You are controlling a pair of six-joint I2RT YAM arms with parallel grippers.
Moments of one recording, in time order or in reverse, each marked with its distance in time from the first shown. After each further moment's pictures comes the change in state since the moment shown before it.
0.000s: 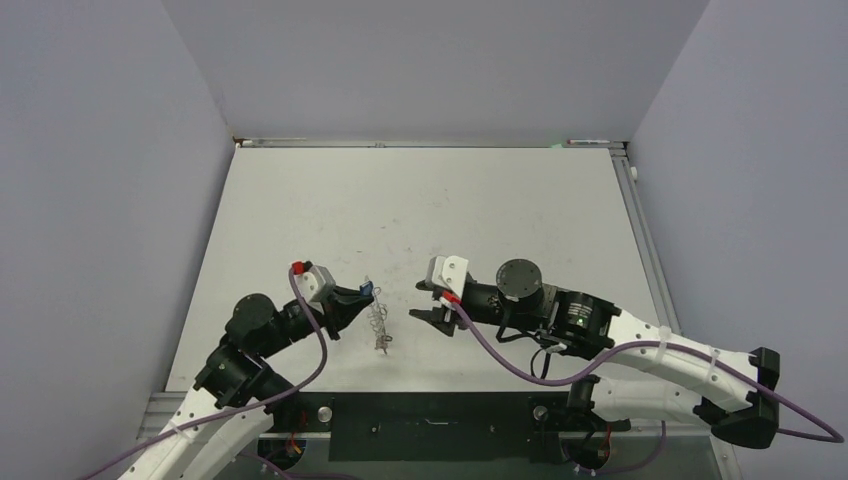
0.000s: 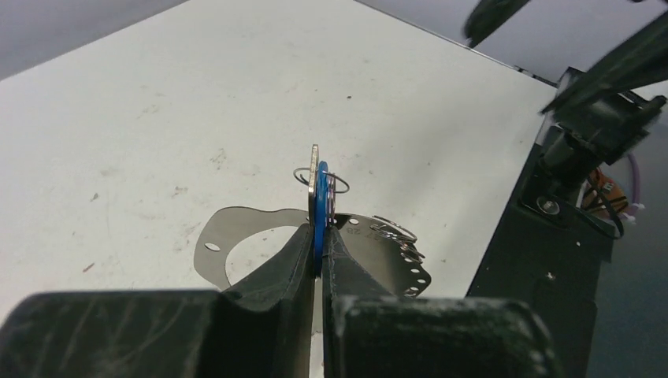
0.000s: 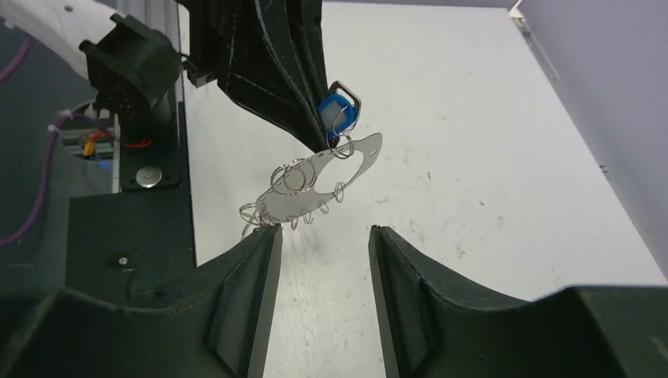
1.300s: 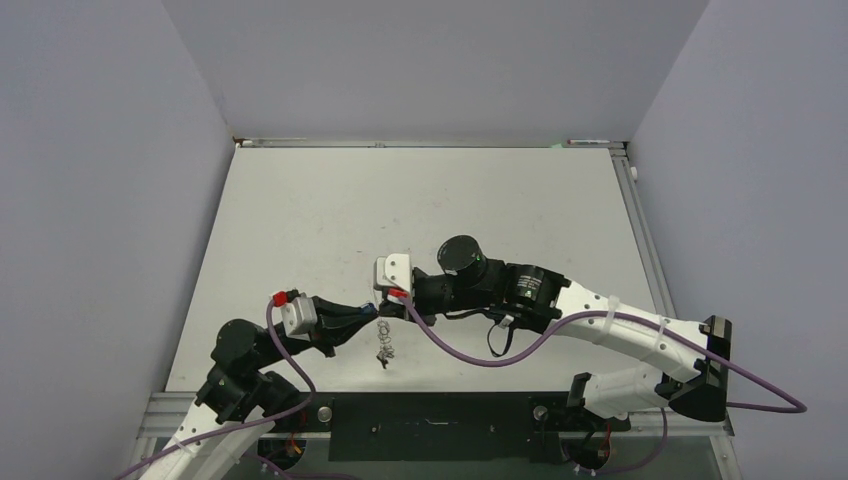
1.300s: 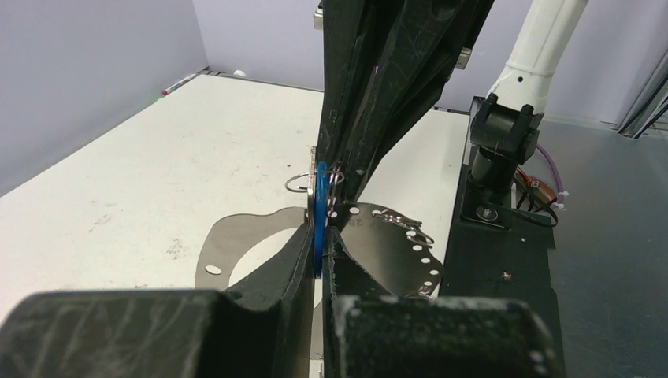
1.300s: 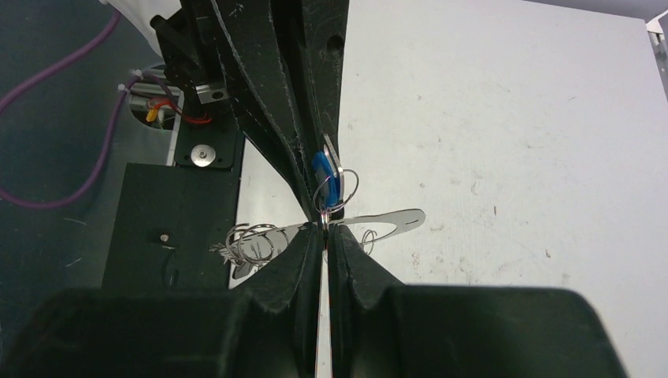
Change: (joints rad) left arm 0.001 -0.151 -0.113 0.199 0.184 -0.030; right arm -0.005 0.252 0.229 -0.109 -0.198 -0.071
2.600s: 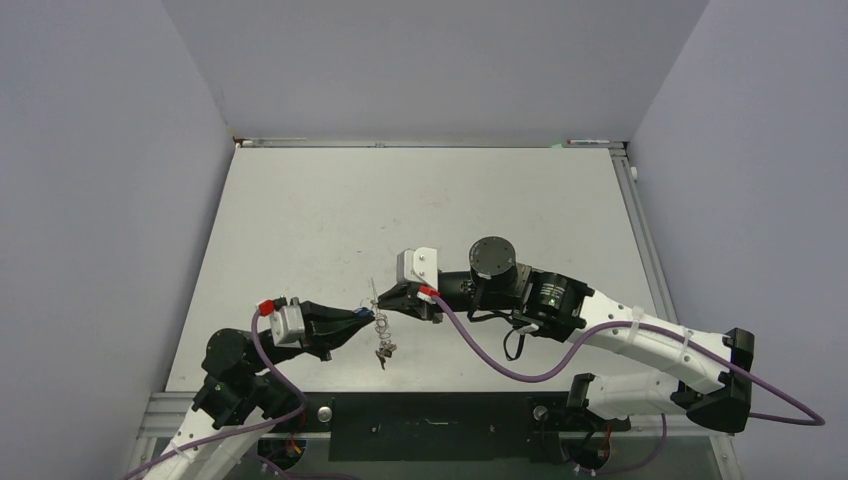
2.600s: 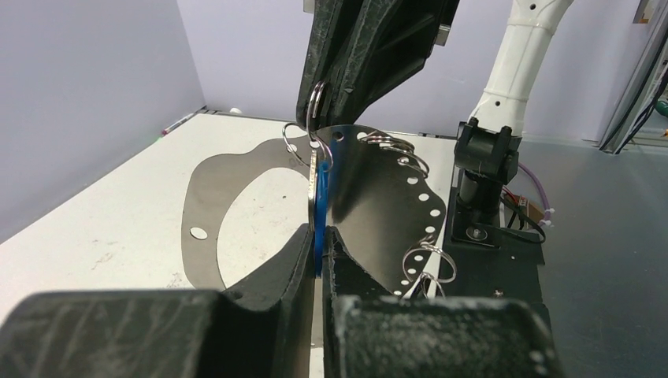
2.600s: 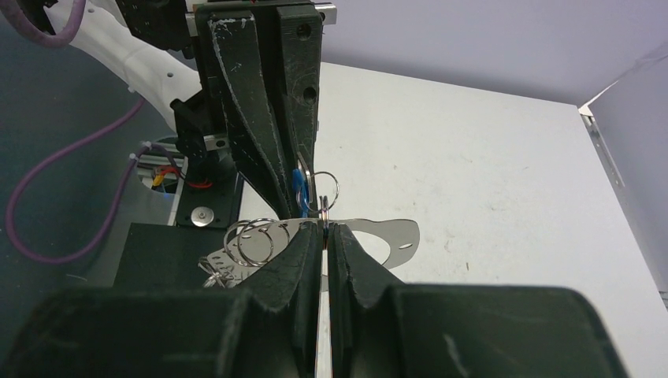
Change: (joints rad) left arm -0.002 -0.051 0.000 0.058 0.022 -0.030; right arm -0.003 -0.105 -0.072 0.187 -0.031 0.043
